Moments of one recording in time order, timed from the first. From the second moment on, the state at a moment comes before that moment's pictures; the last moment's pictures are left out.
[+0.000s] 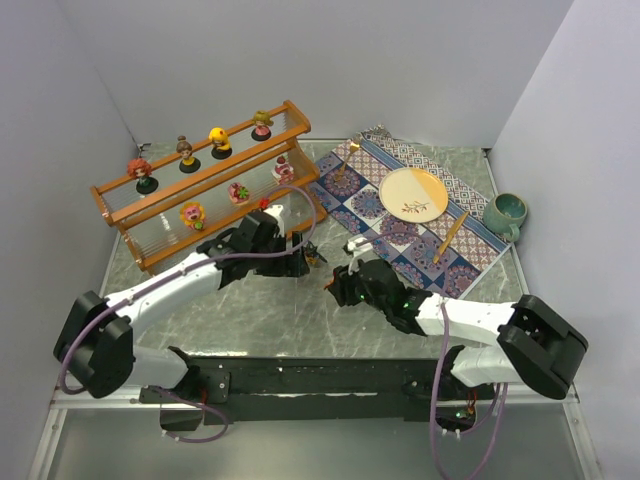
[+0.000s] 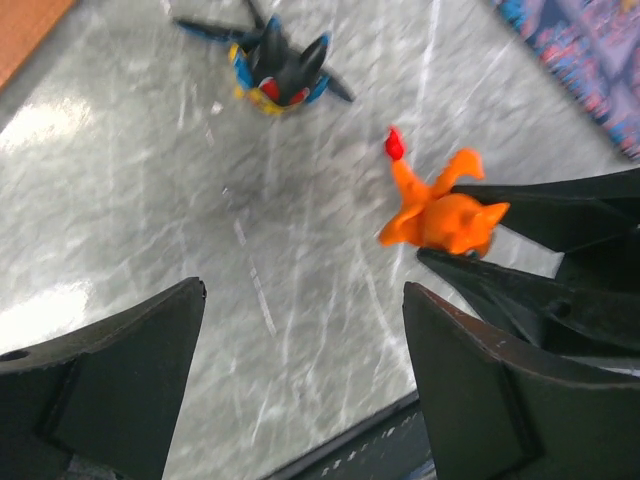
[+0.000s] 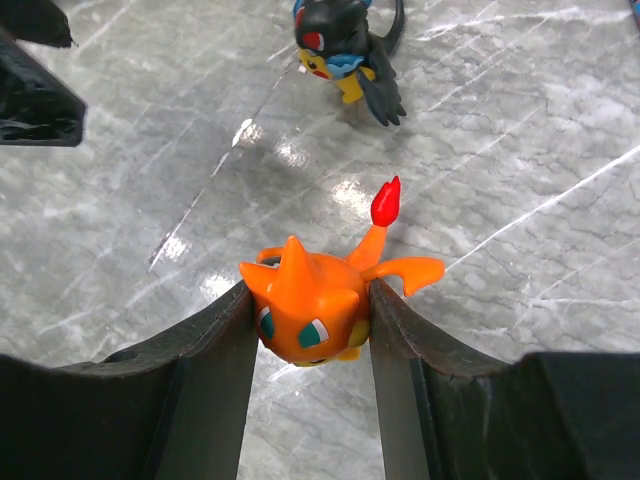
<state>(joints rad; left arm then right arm) -0.67 1.33 0.90 -0.37 0.08 -0.57 0.87 1.27 0.44 0.31 0.14 0.32</state>
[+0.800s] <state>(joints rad) -0.67 1.26 0.74 -0.07 0.00 -0.60 0.83 1.26 0.49 0.31 0.04 0.32</state>
